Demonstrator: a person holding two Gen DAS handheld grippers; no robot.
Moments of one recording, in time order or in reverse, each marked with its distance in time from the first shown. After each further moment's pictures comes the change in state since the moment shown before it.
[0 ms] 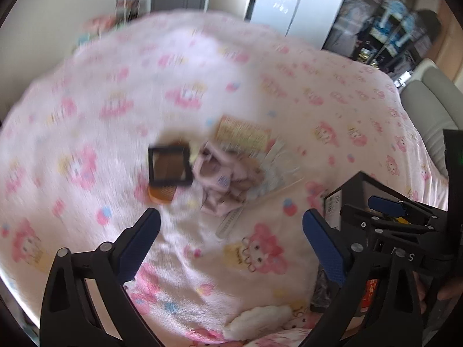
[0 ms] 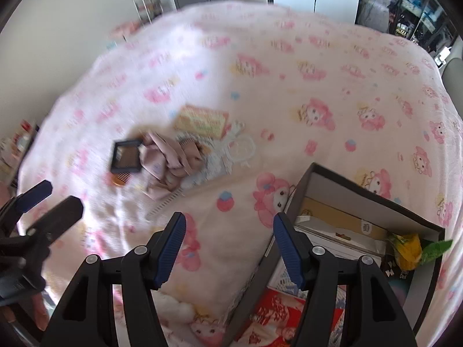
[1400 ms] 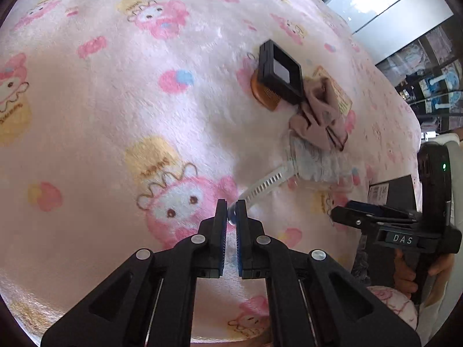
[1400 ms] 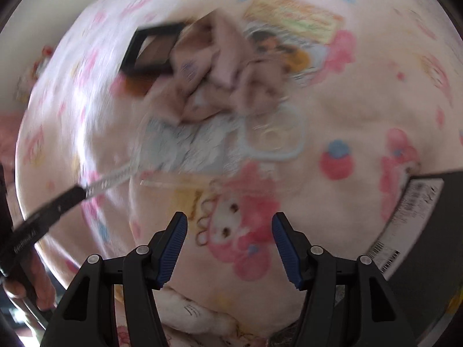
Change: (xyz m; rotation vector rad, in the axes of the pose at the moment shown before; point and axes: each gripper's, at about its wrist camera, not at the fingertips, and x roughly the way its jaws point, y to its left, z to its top) left arm 0.039 0.082 -0.093 -0.380 0.164 -0.068; right arm 0.131 0.077 -0.021 -0.226 0.385 0.190
